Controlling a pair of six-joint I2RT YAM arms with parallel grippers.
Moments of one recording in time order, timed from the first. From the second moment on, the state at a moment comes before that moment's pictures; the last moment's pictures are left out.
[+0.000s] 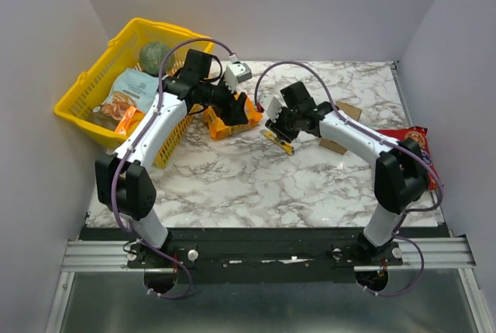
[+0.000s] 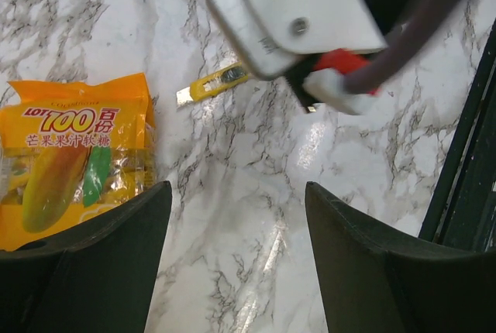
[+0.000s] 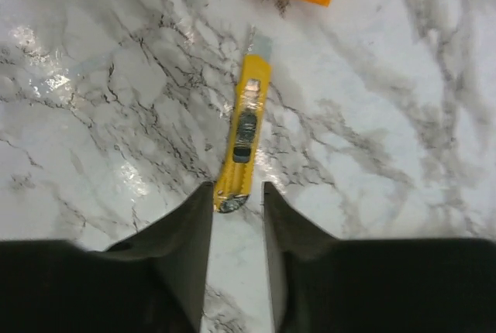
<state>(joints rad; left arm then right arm) -0.35 1.66 1.60 -0.75 0.73 0.41 0.58 1.71 1.37 -0.52 -0.14 -0.55</state>
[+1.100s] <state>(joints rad) -0.28 1.43 1.36 -0.68 0.66 0.19 0.54 2.02 1.47 -0.55 -0.14 -0.54</state>
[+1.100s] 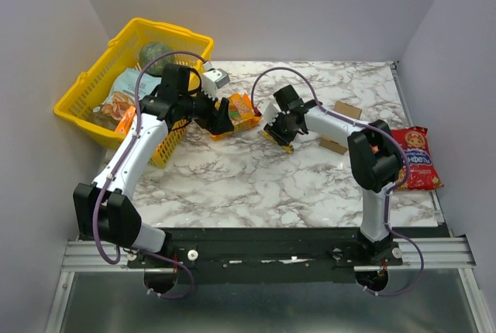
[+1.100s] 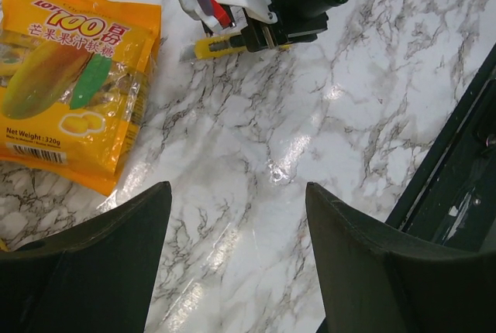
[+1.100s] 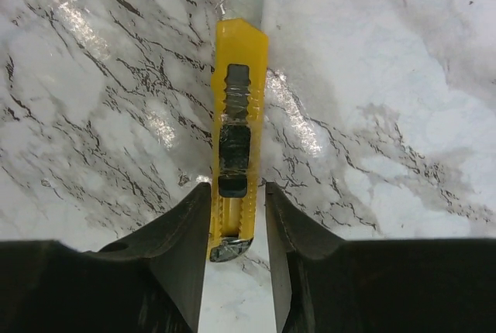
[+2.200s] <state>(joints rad) -0.28 1.54 1.39 -0.62 0.70 0.18 0.53 1.91 1.40 -0.56 -0.15 -0.66</state>
